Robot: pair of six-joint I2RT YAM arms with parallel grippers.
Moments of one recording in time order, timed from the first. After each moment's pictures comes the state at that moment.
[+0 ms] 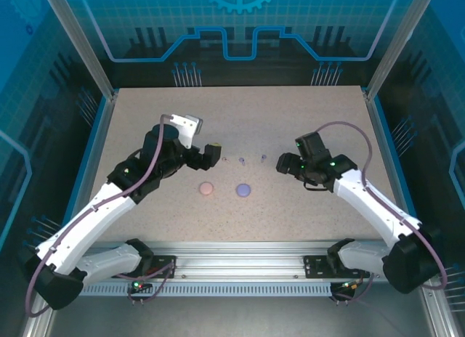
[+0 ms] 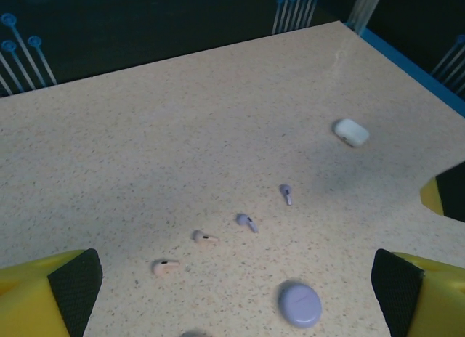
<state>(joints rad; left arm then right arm) -0.56 1.03 1.04 -0.47 -0.07 -0.18 0.47 1.21 0.95 -0.74 0.07 0.76</state>
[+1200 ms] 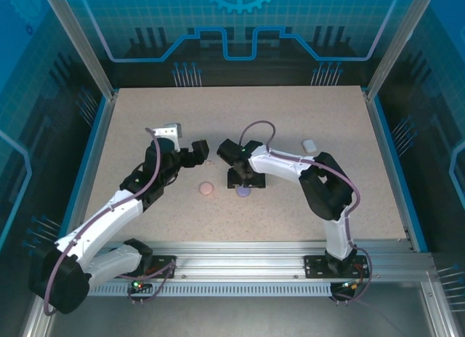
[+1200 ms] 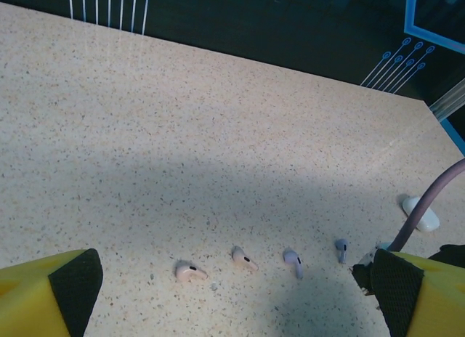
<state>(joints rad) -0.42 1.04 0.72 -0.10 -0.15 -0.49 0.82 2.00 1.47 -0.93 0.14 0.85</state>
